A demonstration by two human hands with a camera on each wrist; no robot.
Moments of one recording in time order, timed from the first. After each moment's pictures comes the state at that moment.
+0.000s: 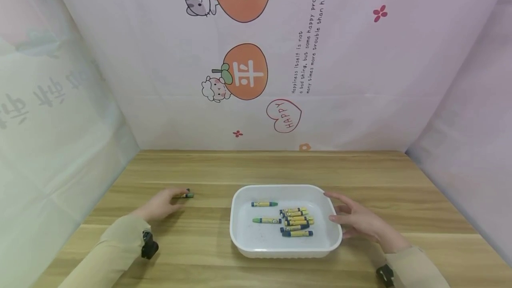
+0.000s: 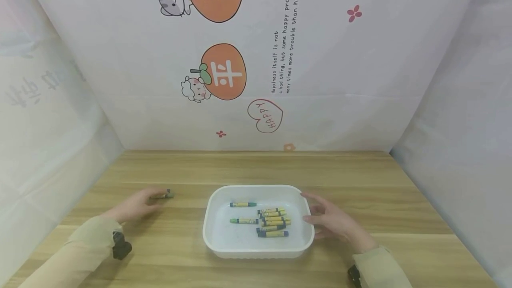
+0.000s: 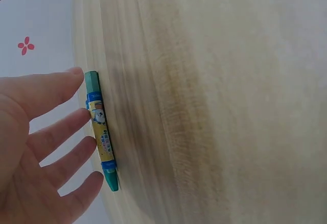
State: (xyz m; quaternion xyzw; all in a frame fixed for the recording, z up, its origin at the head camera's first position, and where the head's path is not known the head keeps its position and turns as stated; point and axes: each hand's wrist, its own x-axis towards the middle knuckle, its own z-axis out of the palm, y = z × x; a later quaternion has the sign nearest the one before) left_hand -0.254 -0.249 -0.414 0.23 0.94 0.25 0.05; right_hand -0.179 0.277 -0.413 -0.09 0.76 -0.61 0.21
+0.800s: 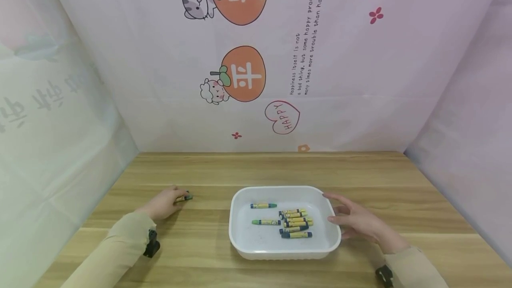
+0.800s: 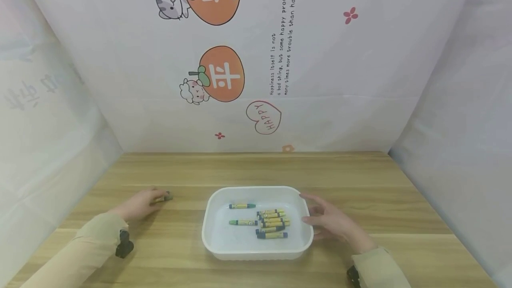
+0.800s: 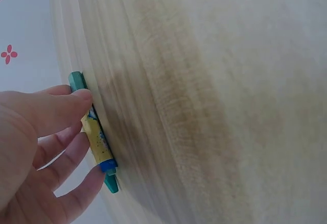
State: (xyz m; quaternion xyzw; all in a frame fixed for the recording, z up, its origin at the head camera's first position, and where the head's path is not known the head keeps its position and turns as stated) left_hand -0.263 -0.245 -0.418 0.24 0.96 0.15 0.03; right_hand -0.177 0.276 -0.413 -0.09 0.76 -0.61 0.21
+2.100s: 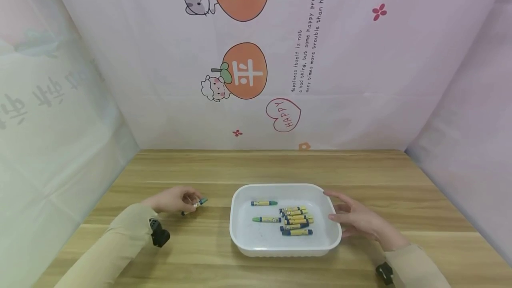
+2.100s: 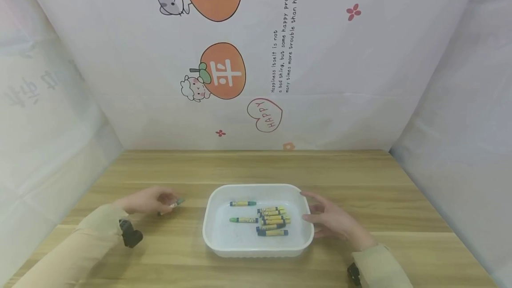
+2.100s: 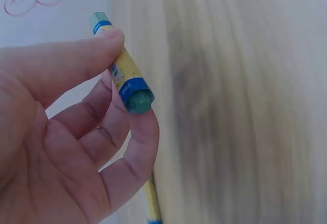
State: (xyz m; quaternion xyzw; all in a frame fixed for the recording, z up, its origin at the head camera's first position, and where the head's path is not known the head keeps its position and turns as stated) left_hand -0.262 -0.225 -0.397 0.26 0.89 0.32 0.19; right_hand -0.179 0.275 -0.410 -0.08 0.76 -0.60 0.21
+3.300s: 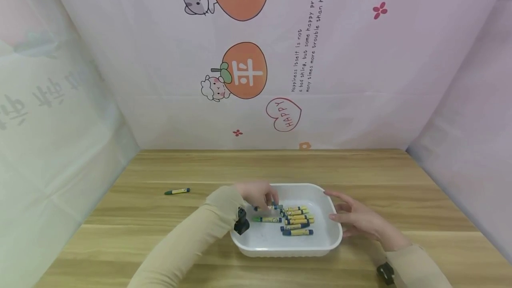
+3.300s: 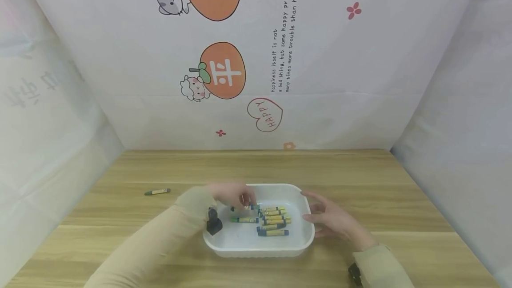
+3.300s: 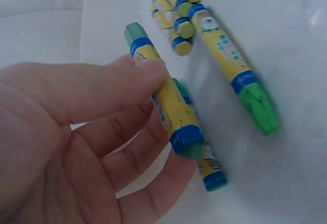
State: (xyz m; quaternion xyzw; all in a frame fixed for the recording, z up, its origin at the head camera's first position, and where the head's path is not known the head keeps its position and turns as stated) left_hand -0.267 -0.020 -0.374 0.33 0.89 0.17 0.27; right_hand -0.179 0.275 -0.409 -0.09 0.77 -0.60 0.21
